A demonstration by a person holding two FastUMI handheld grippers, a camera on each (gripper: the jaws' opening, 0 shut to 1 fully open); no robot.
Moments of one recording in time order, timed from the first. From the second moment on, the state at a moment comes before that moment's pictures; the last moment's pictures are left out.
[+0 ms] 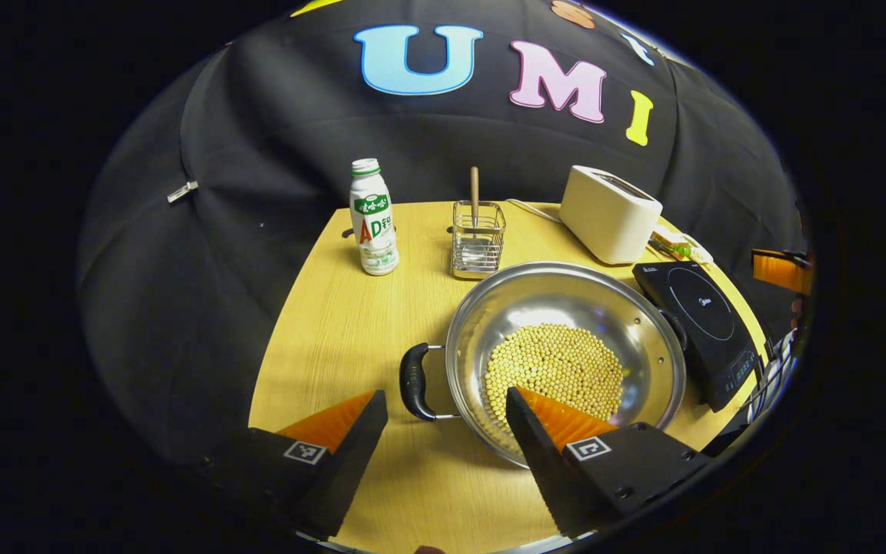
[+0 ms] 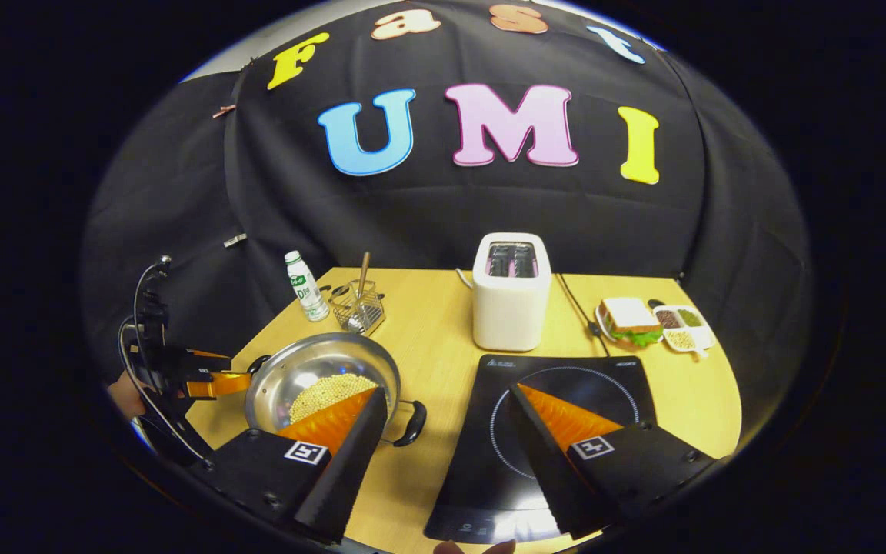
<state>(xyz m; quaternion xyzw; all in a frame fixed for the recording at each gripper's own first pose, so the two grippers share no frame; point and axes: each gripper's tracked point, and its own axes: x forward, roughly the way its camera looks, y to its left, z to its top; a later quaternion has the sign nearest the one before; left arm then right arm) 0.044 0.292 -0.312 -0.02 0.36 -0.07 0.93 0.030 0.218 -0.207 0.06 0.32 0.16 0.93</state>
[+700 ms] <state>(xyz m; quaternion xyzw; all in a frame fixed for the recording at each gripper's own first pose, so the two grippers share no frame) 0.084 0.292 -0.365 -0.03 0.42 -0.08 0.91 0.039 0.290 -0.348 0.11 0.50 0.13 0.85</state>
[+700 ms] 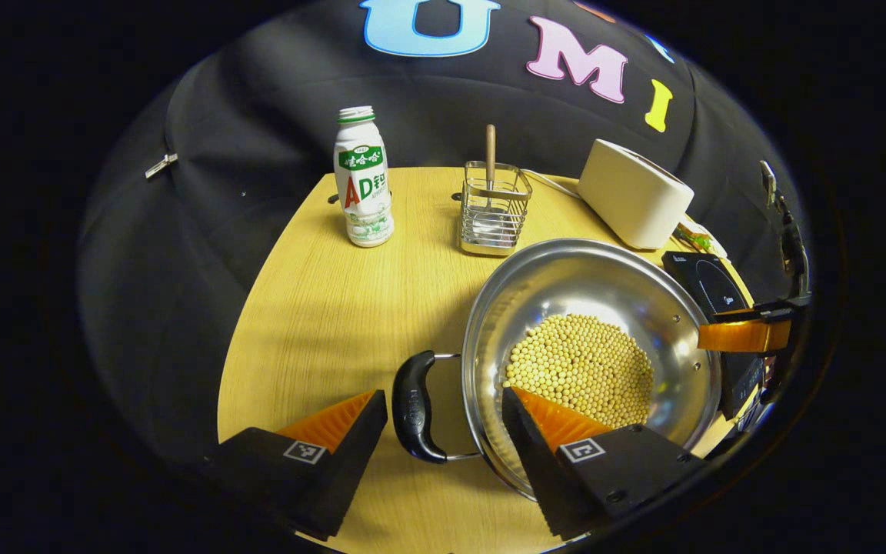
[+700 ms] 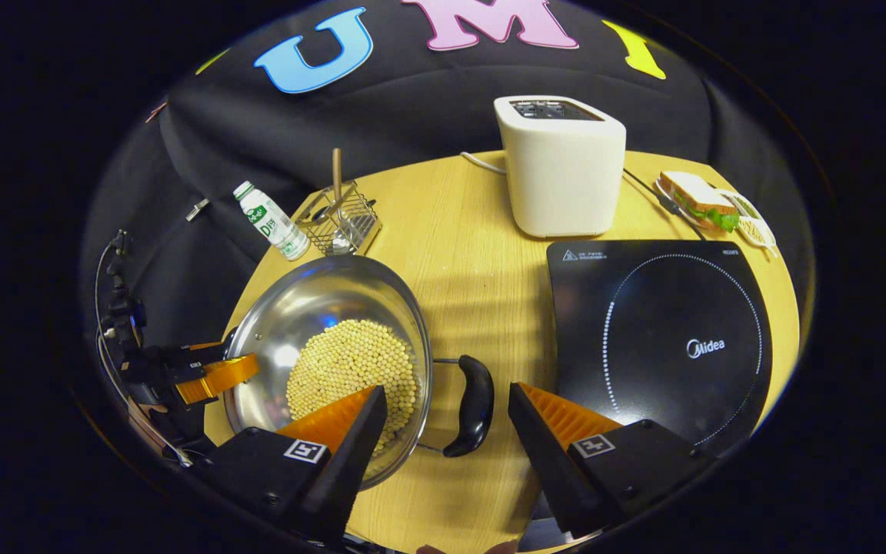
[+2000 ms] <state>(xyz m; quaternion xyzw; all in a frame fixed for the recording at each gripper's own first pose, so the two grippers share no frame) 0.055 0.254 -0.326 -0.05 0.43 -0.05 0.90 0.031 0.257 -0.331 0.08 0.51 0.12 0.85</state>
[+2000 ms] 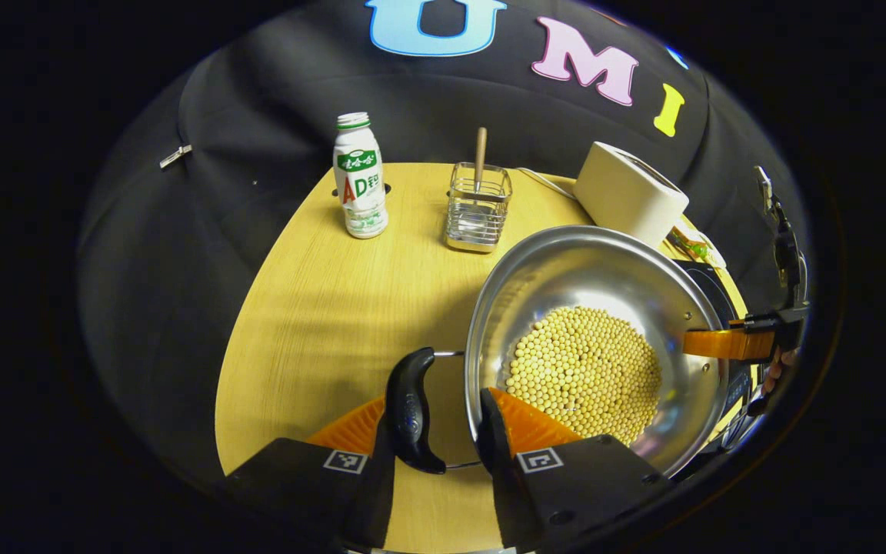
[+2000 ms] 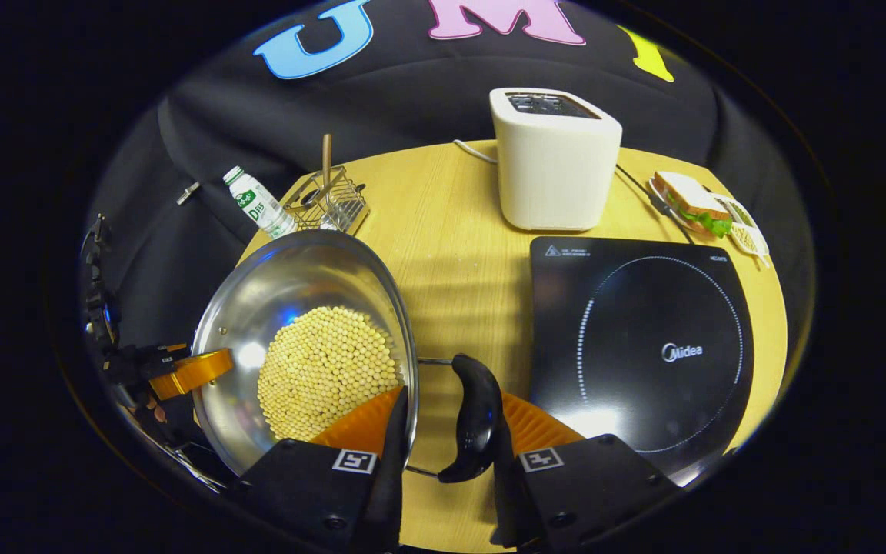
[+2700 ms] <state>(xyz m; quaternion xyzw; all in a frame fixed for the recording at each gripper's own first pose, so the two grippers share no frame) 0.069 0.117 -0.270 -0.03 0.42 -0.09 0.90 0.032 0.115 -0.287 0.10 0.49 0.09 0.86</state>
